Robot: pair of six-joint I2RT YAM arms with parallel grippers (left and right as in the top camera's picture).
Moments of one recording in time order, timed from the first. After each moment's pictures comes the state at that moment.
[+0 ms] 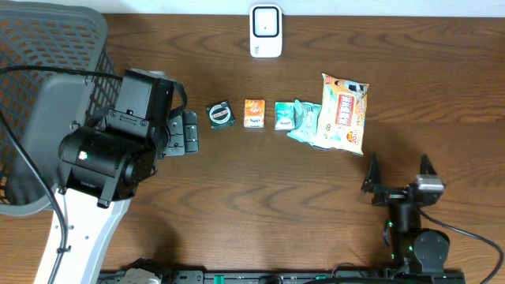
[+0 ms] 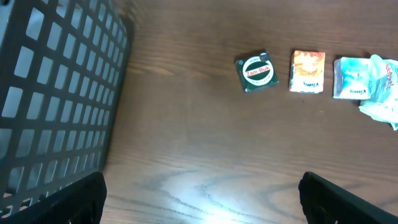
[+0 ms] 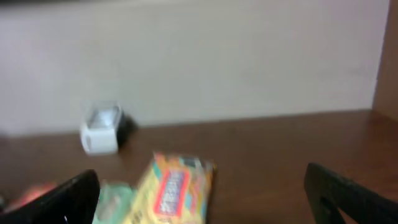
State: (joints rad) left arm -0.34 1.25 1.56 -1.34 -0.25 -0.32; right arm 0.00 0.01 0.01 0.13 0.01 0.10
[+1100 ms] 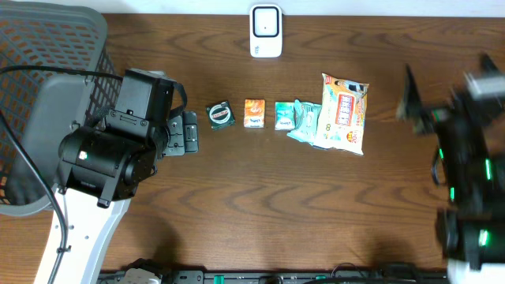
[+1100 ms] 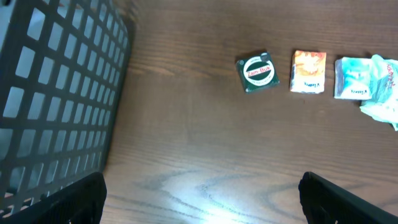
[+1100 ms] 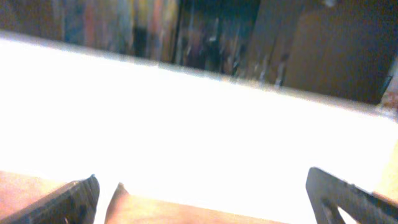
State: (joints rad) left arm -0.34 1.25 1.56 -1.34 -0.25 -0.32; right arm 0.00 0.88 1.05 -0.17 -0.10 -0.19
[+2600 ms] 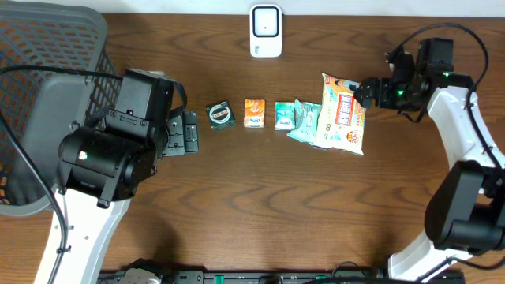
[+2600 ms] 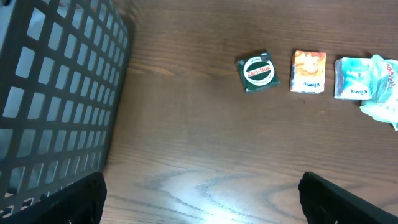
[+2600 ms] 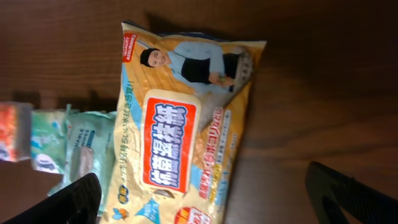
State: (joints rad) left arm -0.34 1.25 1.56 -1.34 -0.25 -0.32; right arm -0.14 1.86 1.41 -0.72 -0.37 -0.03
